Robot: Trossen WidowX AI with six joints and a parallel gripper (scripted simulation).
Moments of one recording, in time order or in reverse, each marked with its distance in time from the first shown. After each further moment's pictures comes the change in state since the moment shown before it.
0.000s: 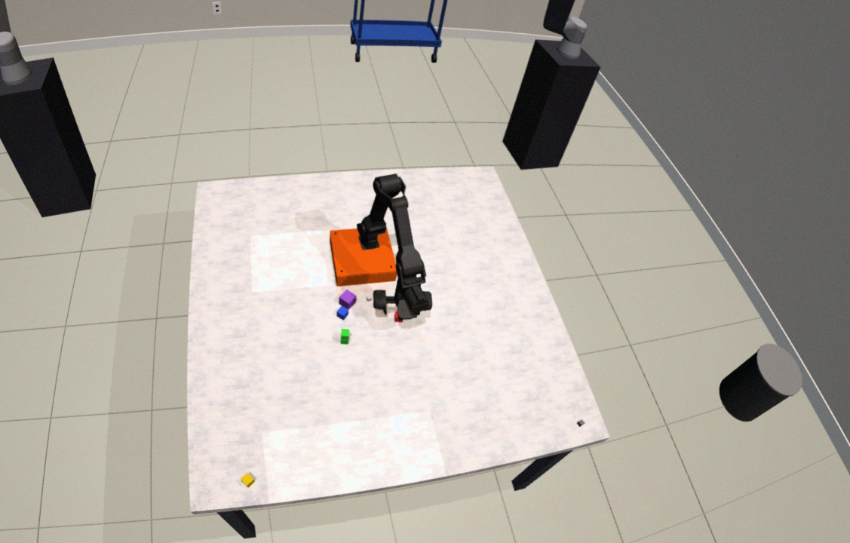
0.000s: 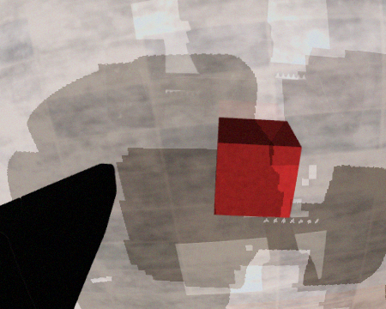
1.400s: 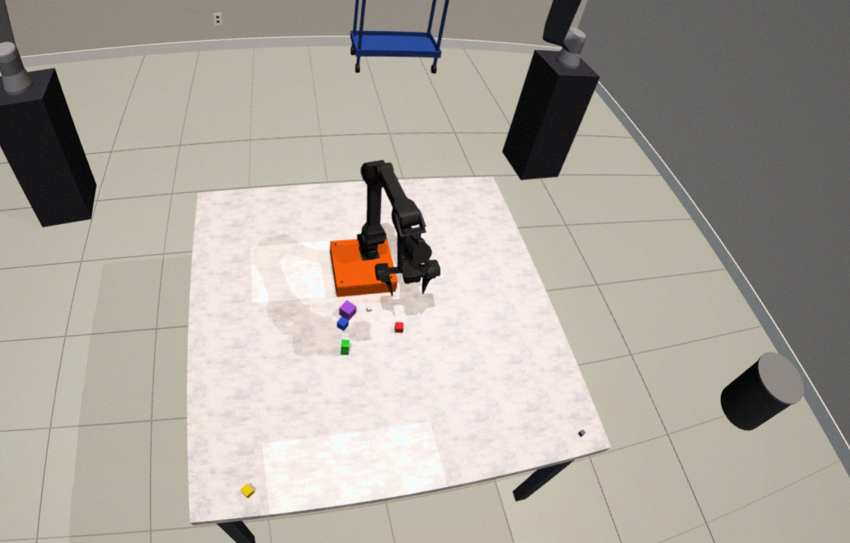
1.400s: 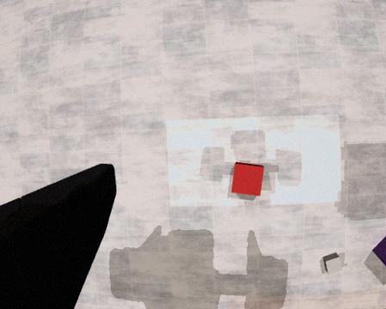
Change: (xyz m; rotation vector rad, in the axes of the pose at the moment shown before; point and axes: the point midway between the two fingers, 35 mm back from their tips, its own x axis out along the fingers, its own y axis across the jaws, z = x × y) arm -0.191 -0.004 0.009 -0.051 -0.367 0.099
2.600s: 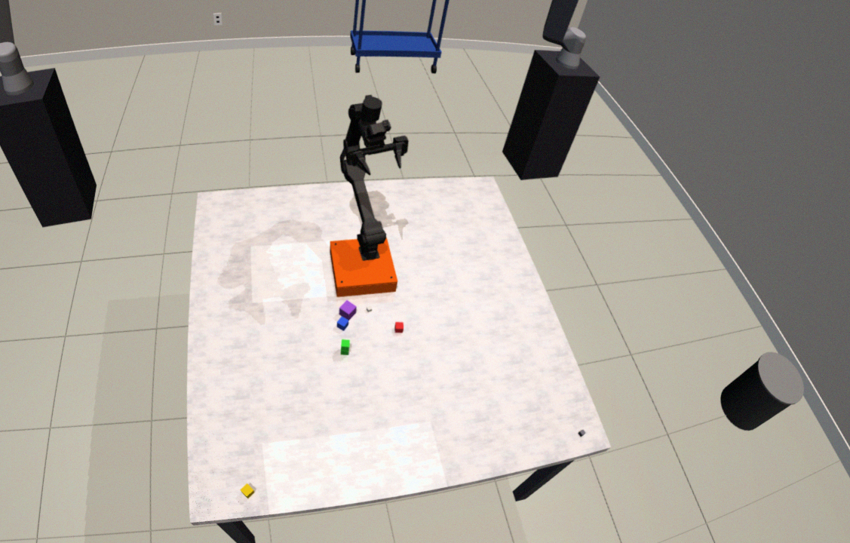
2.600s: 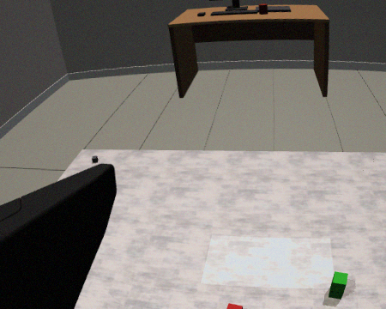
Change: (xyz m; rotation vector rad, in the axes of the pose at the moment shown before) arm -0.328 -0.052 -0.141 -0.103 -0.966 0.184
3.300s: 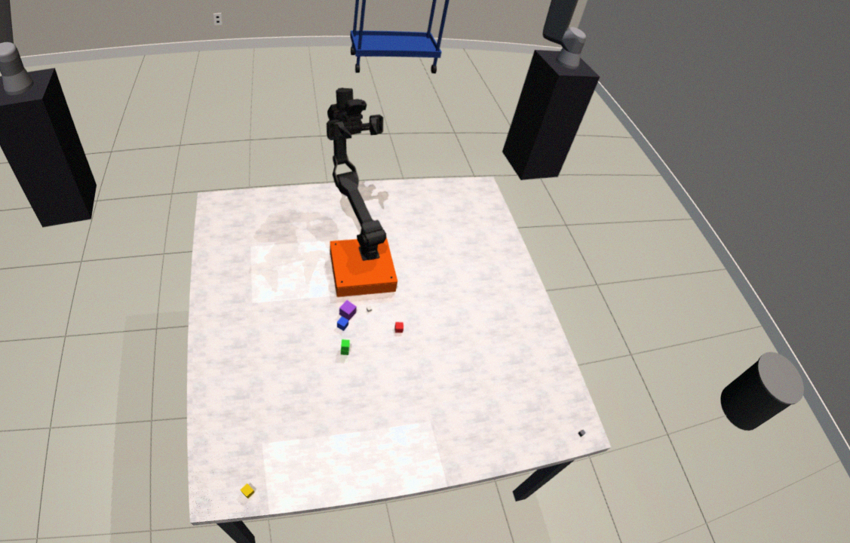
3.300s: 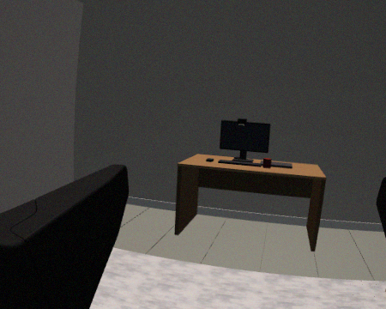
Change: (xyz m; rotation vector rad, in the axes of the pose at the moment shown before) arm -0.168 -0.019 -0.036 -0.140 -0.442 0.073
